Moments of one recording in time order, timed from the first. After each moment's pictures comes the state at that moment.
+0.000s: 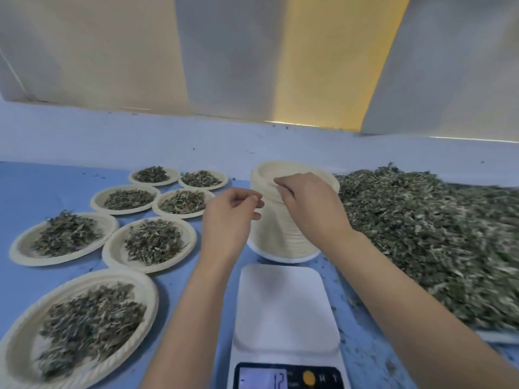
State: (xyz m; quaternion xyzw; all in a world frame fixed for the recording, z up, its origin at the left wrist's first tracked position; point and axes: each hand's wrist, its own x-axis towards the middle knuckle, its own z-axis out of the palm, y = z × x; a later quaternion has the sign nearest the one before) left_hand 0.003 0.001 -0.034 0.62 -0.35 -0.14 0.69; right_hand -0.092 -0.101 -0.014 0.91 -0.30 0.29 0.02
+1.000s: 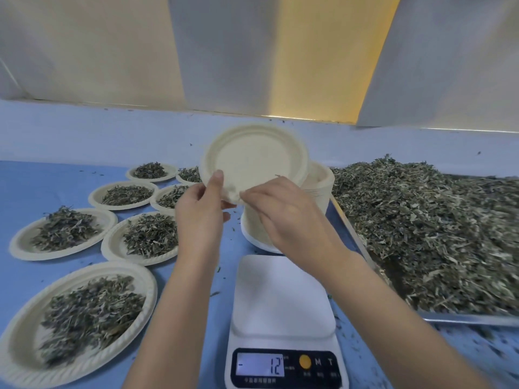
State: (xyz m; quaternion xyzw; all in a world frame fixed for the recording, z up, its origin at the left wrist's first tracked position) left_hand 0.007 0.018 -0.037 0.58 -0.21 -0.16 0.77; right_hand -0.101 -0.058 -0.035 0.89 -0.03 0.45 0.06
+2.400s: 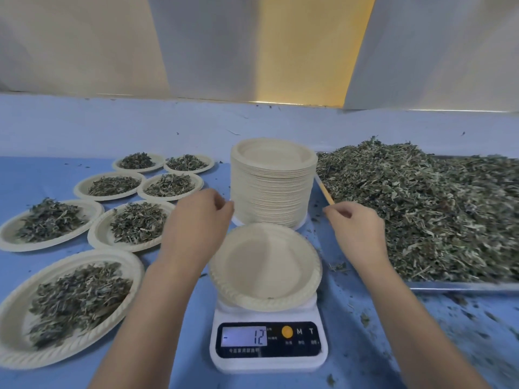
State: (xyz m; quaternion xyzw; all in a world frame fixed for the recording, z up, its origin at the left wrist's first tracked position) left_hand -0.009 0.034 -0.047 0.83 -0.42 0.01 0.38; right_hand -0.187 -0.104 -0.081 0.72 -0.50 0.41 -0.25
